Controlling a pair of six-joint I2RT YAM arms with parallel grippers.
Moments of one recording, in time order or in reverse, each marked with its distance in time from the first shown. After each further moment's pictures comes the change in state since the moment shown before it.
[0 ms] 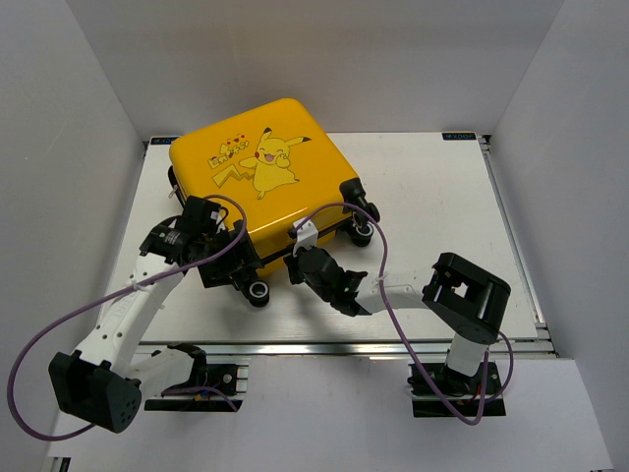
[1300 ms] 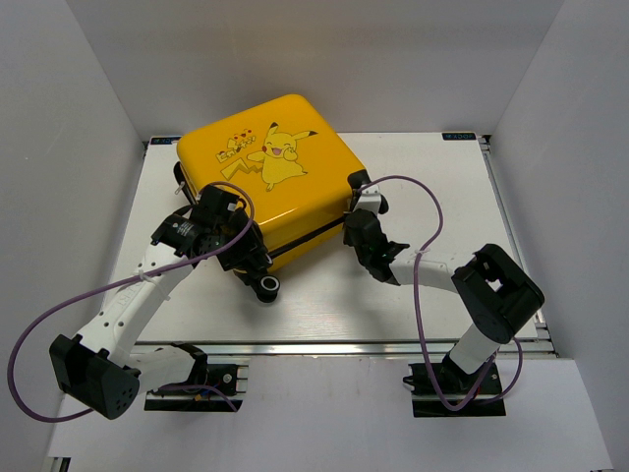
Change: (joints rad) left arm -0.125 0.083 0.117 0.016 -0.219 -0.183; right arm -0.359 -0.119 -0.070 -0.166 0.161 0.027
